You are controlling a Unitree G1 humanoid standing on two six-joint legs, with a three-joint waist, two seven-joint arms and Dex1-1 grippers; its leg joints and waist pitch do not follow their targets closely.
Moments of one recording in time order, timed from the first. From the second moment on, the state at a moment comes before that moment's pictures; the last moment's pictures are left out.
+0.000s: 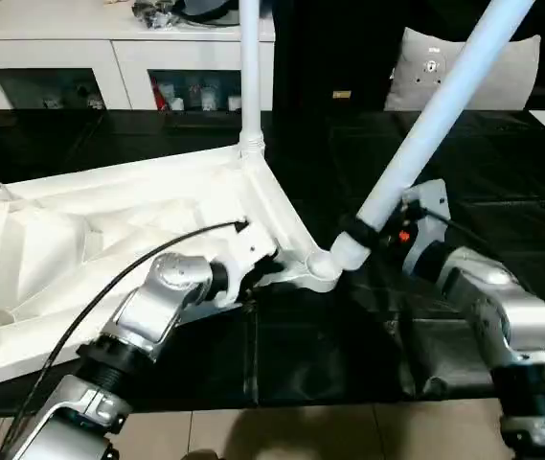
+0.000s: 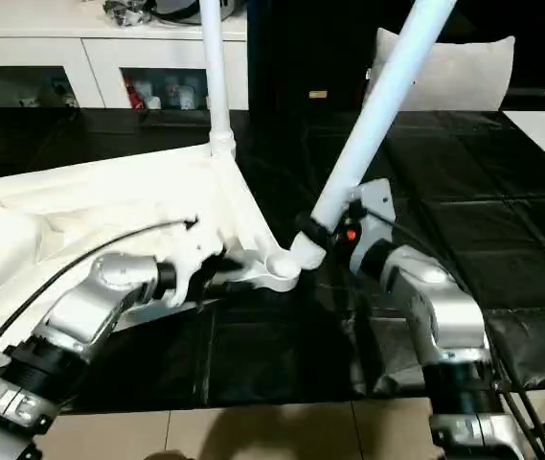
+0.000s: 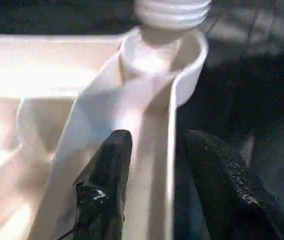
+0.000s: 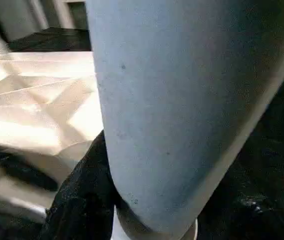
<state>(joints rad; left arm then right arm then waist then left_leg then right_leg) -0.52 0.33 -0.33 0.37 -0.03 0.32 -0.87 -0.39 -0.33 -0.02 0.14 0.33 0.44 0.65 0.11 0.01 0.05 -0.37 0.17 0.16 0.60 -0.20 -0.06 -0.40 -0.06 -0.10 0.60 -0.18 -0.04</state>
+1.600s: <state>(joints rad) -0.54 0.41 -0.43 0.39 0.02 0.15 -1.07 -0.51 -0.46 0.16 0.18 0.34 0.57 0.98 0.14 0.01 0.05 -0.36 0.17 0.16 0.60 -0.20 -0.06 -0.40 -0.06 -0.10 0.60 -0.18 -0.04</state>
